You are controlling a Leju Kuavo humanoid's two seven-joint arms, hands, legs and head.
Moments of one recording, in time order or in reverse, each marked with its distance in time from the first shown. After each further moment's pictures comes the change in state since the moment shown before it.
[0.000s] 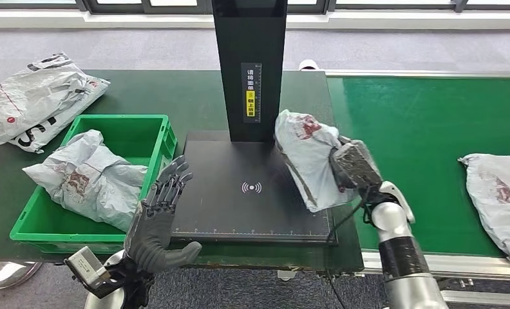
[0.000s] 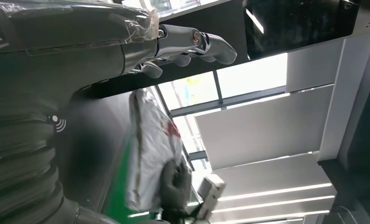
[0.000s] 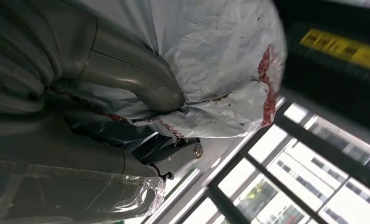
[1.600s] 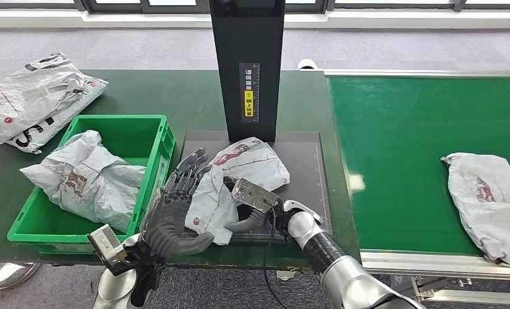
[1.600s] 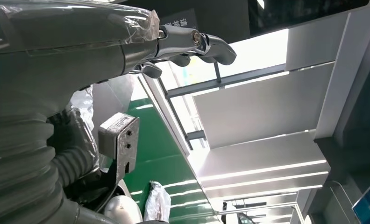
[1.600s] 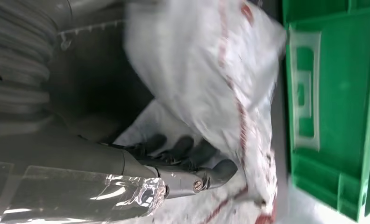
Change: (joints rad) left arm -0.116 0.023 -0.047 0.118 0.045 0.003 0.015; right arm -0.162 0.235 0.355 0.549 -0.090 0.183 -0.041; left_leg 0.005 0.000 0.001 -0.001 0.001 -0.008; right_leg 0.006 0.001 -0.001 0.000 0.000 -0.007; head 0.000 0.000
